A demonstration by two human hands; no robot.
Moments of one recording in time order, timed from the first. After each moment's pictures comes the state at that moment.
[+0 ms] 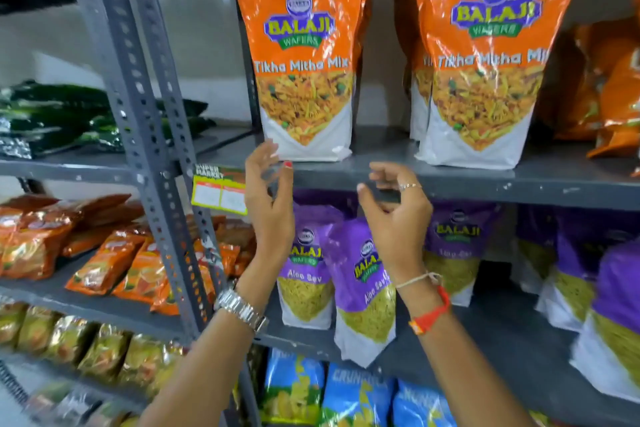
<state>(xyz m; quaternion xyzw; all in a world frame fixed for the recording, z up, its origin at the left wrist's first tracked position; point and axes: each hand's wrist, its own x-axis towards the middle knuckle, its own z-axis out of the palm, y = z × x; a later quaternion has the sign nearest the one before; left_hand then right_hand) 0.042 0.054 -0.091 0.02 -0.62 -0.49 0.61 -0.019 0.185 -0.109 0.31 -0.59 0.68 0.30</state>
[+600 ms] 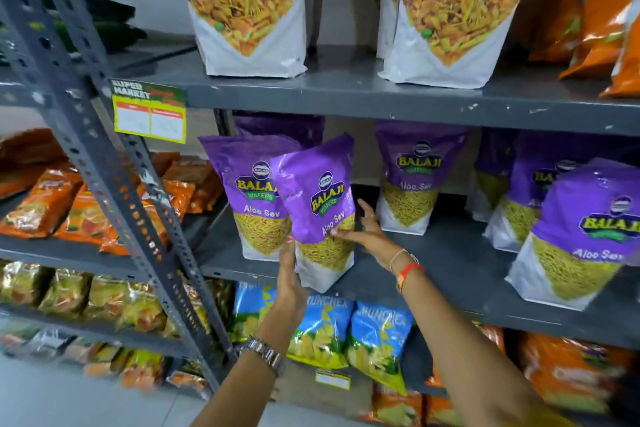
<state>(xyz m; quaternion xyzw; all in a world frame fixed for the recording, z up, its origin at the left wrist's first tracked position) 0.022 0.121 -0.313 0.23 -0.49 -0.82 0.16 -0.123 0.222 -0.299 0.19 -0.73 0.61 -0.25</state>
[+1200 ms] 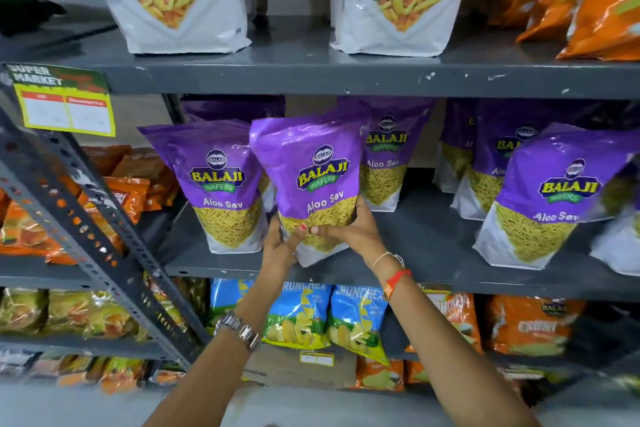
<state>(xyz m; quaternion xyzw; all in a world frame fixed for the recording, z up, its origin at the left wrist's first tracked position) -0.009 0.129 -0.304 0.16 -0.64 -0.73 0.20 -0.101 0.252 -0.303 0.13 -0.73 0.66 -0.11</state>
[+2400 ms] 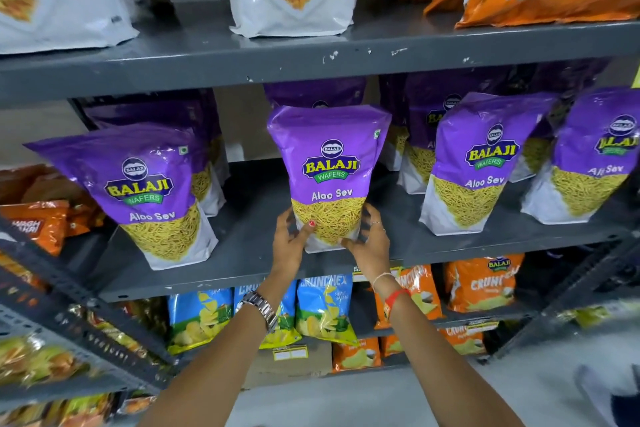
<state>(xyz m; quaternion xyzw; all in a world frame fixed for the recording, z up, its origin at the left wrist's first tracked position) -0.067 0.210 -0.331 0.16 -0.67 -0.71 0.12 -0.102 0.349 -0.364 -0.01 -0.78 0.63 0.03</state>
